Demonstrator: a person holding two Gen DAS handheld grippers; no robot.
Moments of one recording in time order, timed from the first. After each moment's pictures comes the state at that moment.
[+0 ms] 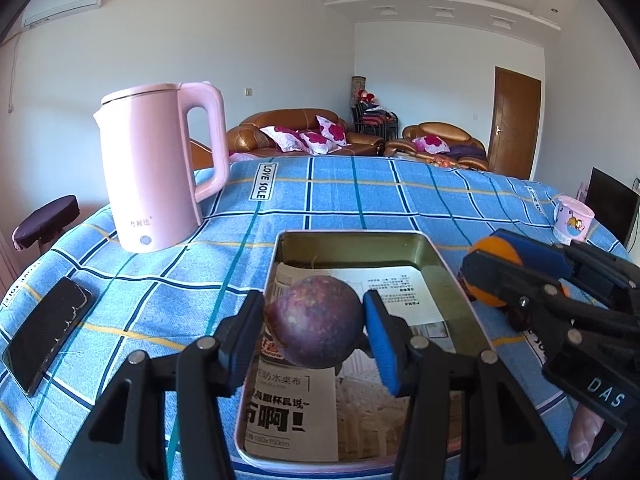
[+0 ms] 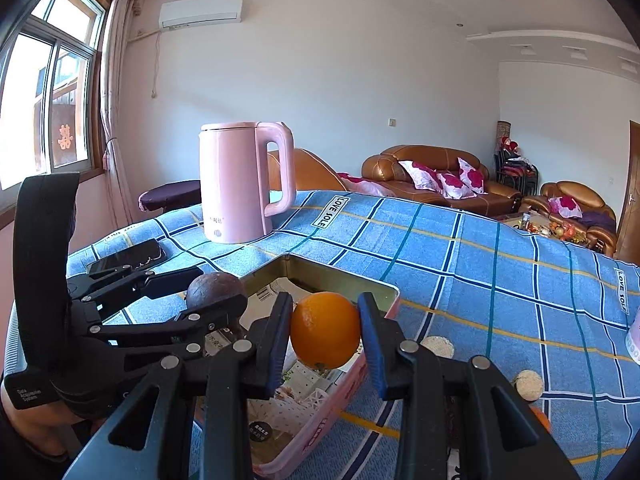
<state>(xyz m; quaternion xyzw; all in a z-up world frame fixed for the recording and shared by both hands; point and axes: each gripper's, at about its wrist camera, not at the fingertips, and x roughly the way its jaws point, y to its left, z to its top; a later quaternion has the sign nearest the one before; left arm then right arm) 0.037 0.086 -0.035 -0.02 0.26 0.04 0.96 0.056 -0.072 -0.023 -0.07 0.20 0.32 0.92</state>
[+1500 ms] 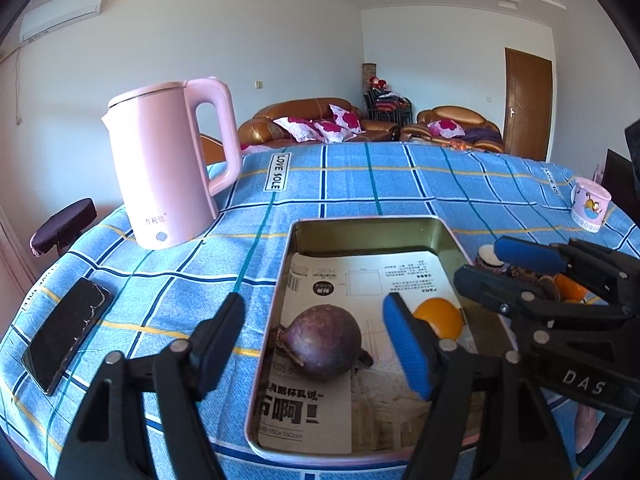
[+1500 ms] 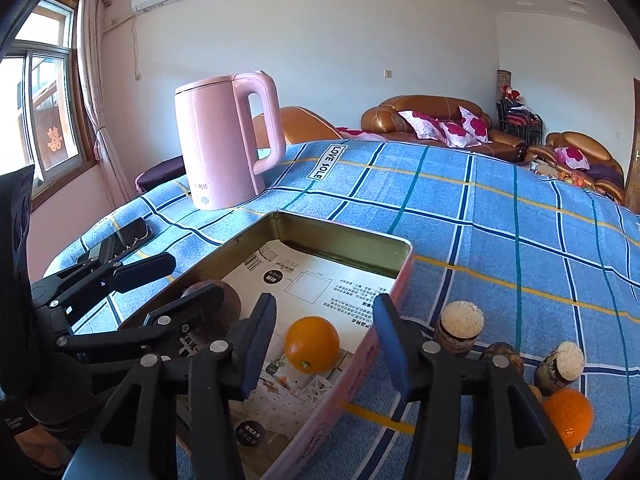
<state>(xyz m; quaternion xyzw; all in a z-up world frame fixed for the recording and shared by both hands) 0.032 0.079 -0.032 0.00 0.27 0.07 0.96 0.083 -0.068 -0.039 -0.06 0.28 0.30 0.91</state>
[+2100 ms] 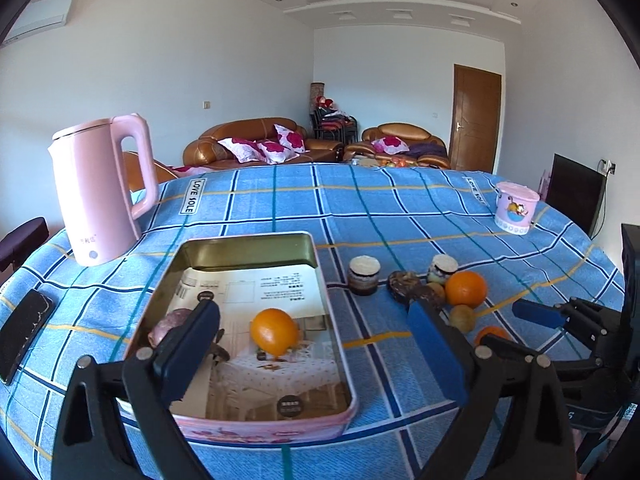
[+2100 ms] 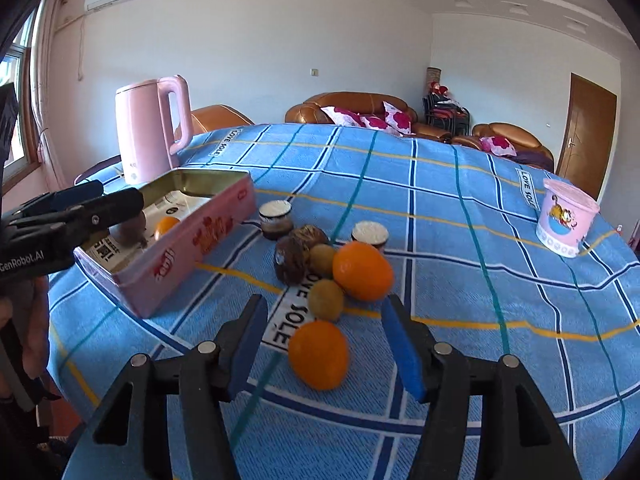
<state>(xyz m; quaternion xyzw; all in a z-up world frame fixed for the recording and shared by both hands) 0.010 -0.005 -0.023 0.00 0.25 -0.03 0.97 0.024 -0.205 -0.063 -0.07 0.30 0.18 0.93</state>
